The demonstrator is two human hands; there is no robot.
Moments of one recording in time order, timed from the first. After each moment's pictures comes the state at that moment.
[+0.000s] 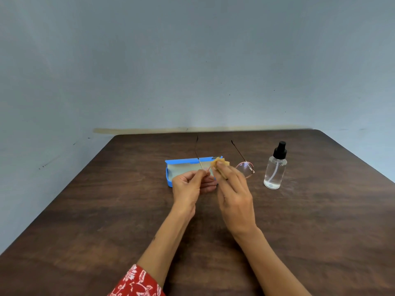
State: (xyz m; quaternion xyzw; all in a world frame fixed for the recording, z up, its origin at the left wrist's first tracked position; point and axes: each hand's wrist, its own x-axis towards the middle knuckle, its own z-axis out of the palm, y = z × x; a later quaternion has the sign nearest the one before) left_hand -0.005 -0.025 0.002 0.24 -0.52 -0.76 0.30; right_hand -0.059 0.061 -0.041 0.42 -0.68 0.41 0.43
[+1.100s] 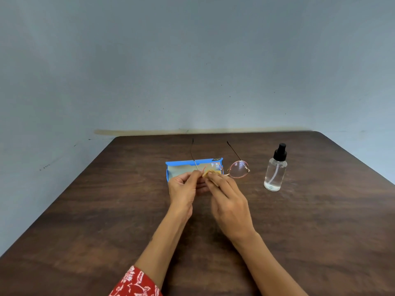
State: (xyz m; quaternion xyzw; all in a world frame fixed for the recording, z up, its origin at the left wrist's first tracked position) left_hand -0.004 -0.031 0.003 0.26 -0.49 -0.77 0.32; right_hand -0.054 0.058 -0.047 0.46 -0.69 0.38 0.40
